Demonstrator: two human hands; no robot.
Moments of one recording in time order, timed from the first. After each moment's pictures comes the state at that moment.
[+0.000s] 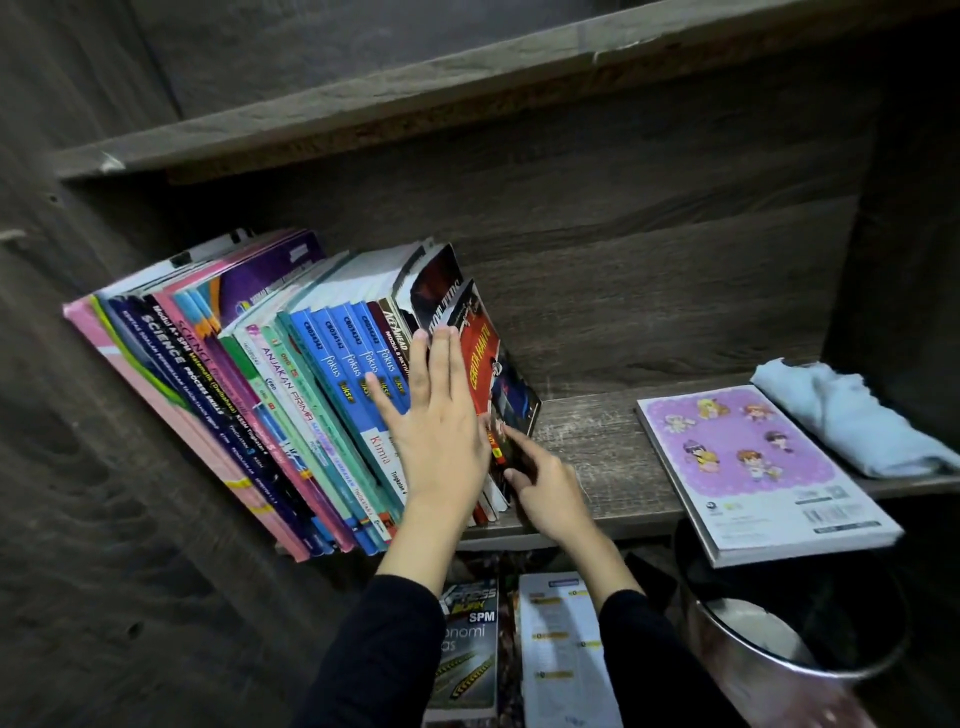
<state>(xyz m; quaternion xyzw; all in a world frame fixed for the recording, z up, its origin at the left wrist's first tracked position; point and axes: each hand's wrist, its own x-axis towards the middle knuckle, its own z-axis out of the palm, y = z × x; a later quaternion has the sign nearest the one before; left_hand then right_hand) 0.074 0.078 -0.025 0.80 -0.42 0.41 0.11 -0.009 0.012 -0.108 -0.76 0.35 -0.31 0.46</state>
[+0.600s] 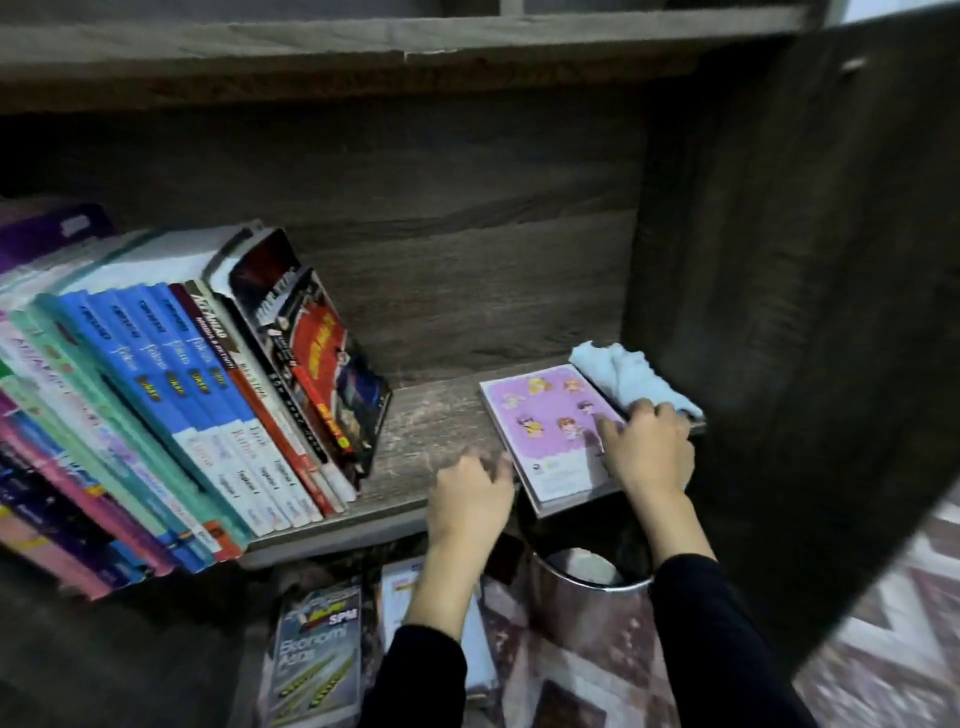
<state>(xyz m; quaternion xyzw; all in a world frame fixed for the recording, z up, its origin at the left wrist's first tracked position) -0.059 0.049 -0.080 0.81 -0.47 -0.16 0.29 -0.211 -0.035 -0.078 -0.64 0.72 -0.26 0.10</state>
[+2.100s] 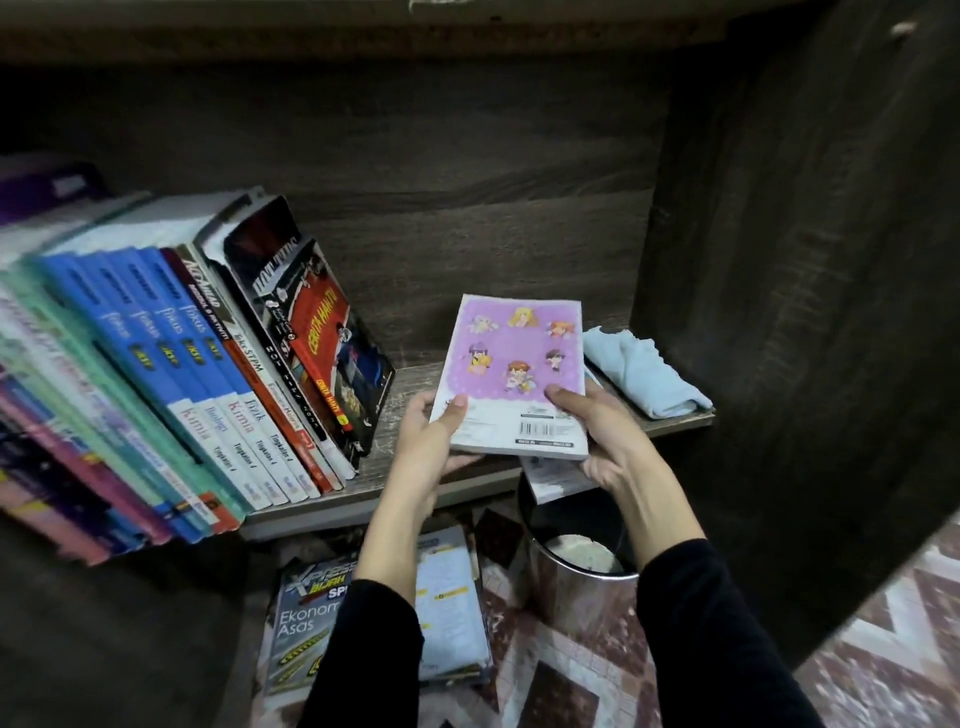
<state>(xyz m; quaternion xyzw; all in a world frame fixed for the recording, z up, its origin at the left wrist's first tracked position) -0.024 0.037 -0.068 0.60 -0.29 -0.43 0.61 -0.179 -0.032 -0.065 -0.35 0.31 -0.43 0.78</state>
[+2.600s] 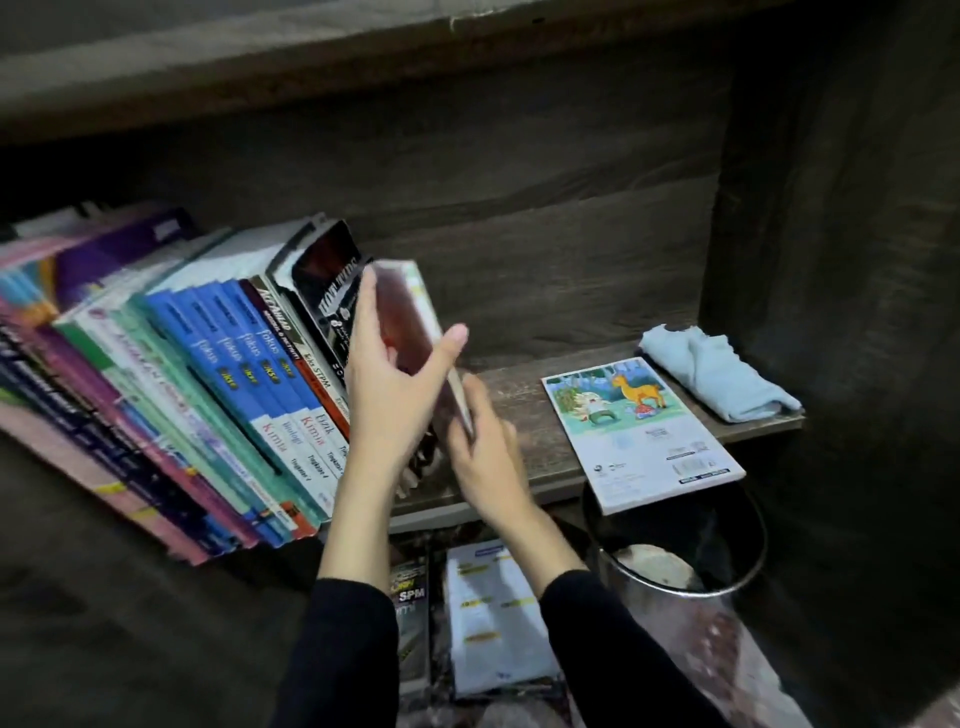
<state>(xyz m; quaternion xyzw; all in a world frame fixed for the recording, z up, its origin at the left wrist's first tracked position) 0.017 0.073 0.012 0.60 -0.48 -0.07 0.64 -0.052 0.037 -0.074 -0.73 0.31 -0.49 0.36</state>
